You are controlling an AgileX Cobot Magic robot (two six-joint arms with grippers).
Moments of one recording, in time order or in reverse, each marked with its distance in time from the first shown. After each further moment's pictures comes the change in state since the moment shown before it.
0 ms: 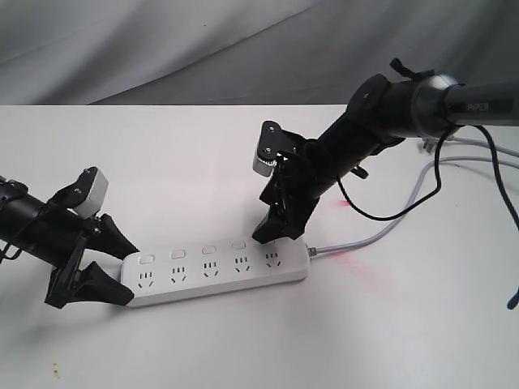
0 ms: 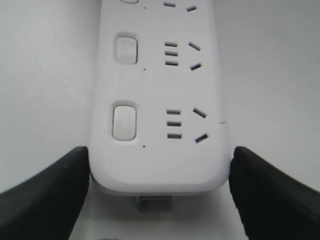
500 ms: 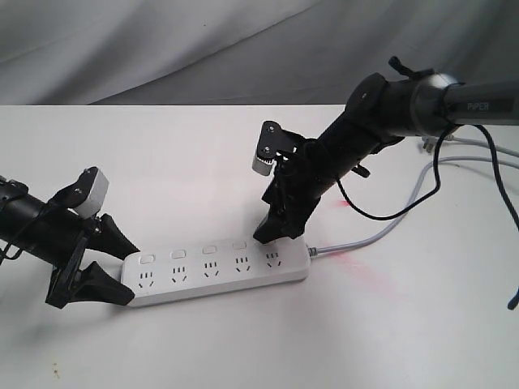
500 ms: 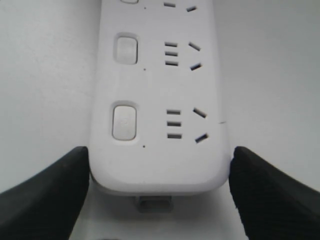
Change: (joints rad) left arm 0.000 0.000 0.000 -0.002 0.000 0.000; right arm 0.004 0.000 0.000 -0.040 -0.006 0.064
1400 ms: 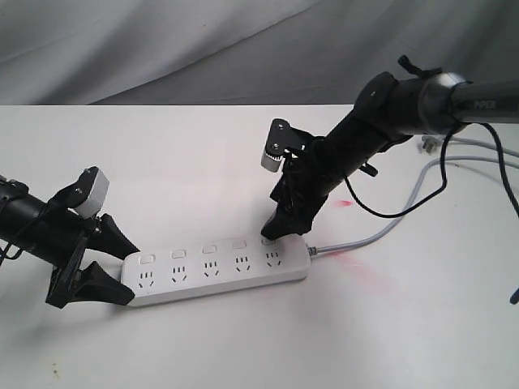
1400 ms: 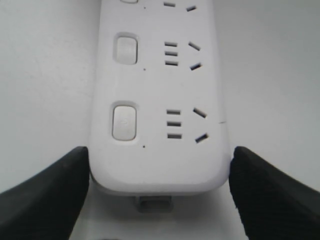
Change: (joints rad) left arm -0.004 0.000 0.000 -0.004 -0.002 0.000; right arm -0.016 0.012 -0.006 0.005 0.007 -0.002
